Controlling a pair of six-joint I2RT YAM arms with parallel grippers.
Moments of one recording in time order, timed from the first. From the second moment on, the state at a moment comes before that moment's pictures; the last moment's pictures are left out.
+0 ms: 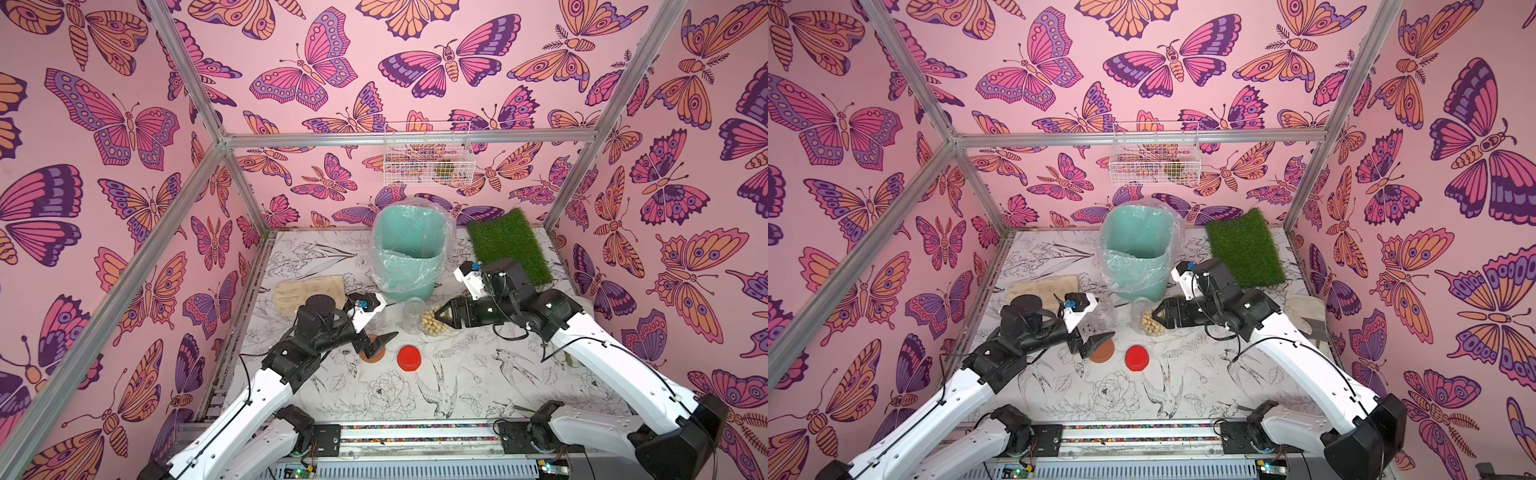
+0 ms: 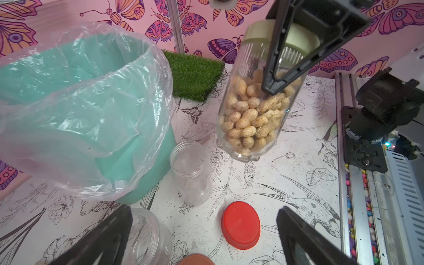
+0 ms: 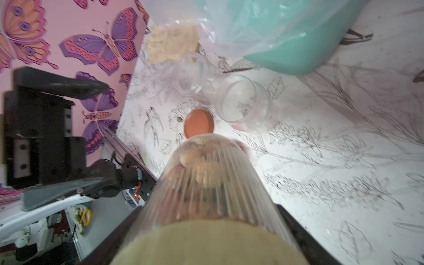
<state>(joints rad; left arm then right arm) -0.54 0.85 0.68 -0.22 0.48 0.31 0.60 1.18 1.15 -0.75 -0.45 0.49</state>
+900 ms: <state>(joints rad) -0.67 1.02 0.68 0.06 0.40 0.30 0.60 1.28 1.16 -0.49 -0.72 0.62</state>
